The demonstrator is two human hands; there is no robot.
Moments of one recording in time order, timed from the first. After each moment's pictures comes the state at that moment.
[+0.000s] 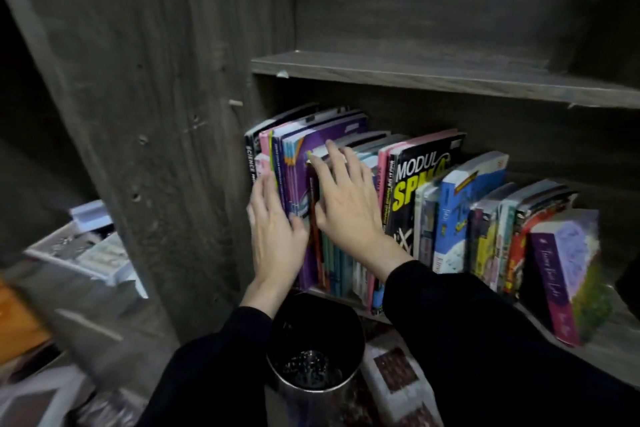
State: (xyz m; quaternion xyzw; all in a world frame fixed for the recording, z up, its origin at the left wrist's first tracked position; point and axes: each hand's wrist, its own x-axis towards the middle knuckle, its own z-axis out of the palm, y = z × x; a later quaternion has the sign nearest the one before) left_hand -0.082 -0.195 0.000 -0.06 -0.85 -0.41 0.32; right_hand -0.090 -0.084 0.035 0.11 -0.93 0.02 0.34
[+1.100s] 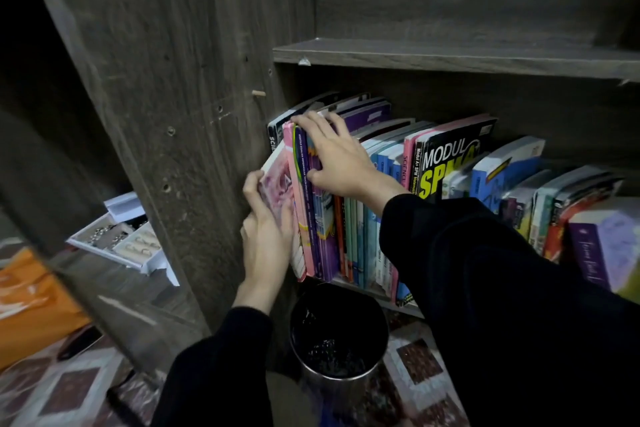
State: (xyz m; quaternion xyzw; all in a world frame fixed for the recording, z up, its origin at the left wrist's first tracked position) left_hand -0.072 -0.237 -0.003 -0.05 -0.82 -0.47 0.32; right_hand -0.130 -0.109 0.081 0.20 -0.95 0.16 0.18
